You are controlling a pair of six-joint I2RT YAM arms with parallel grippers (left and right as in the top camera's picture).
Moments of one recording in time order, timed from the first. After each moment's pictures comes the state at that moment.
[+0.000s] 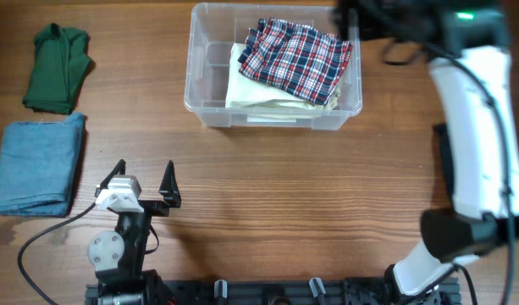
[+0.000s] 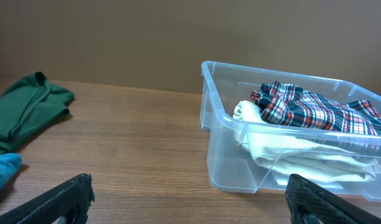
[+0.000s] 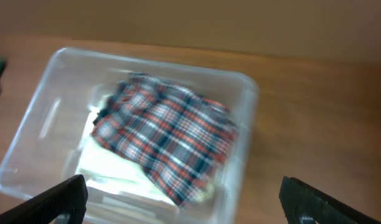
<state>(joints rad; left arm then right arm) 0.14 0.01 0.01 -0.06 0.23 -0.14 0.12 1.81 2.18 -1.19 -0.12 0.06</state>
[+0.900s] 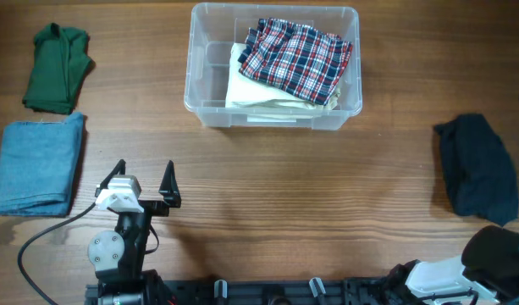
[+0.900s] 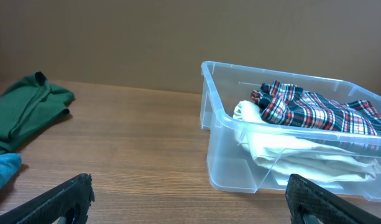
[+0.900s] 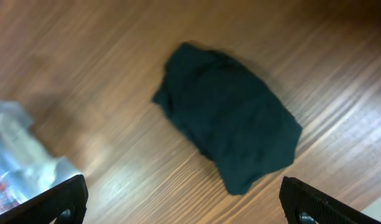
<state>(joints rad) 0.14 0.01 0.01 -0.06 0.23 -0.14 -0.68 1.68 1.99 -1.52 -0.05 0.18</state>
